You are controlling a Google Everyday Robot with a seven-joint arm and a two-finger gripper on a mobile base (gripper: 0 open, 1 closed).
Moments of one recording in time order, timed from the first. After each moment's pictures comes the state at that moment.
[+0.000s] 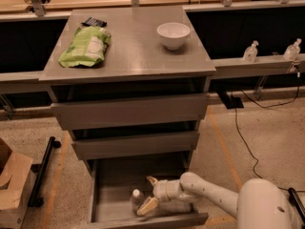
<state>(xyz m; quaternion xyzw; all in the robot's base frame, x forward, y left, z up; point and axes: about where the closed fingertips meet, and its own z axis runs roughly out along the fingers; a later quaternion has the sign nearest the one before) 0.550 0.040 0.240 -0.49 0.70 0.38 0.35</state>
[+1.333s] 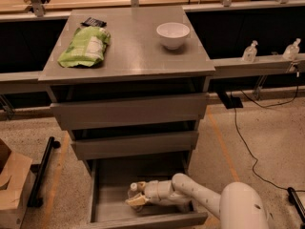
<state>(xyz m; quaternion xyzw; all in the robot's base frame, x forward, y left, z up) 0.558 0.094 0.222 -0.46 0.67 0.45 0.35</state>
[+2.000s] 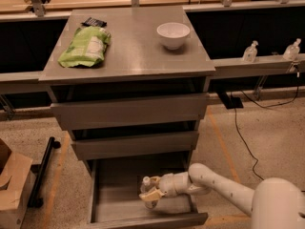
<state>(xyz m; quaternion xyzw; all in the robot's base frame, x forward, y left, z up) 0.536 0.029 0.317 -0.47 0.68 0.46 0.32</state>
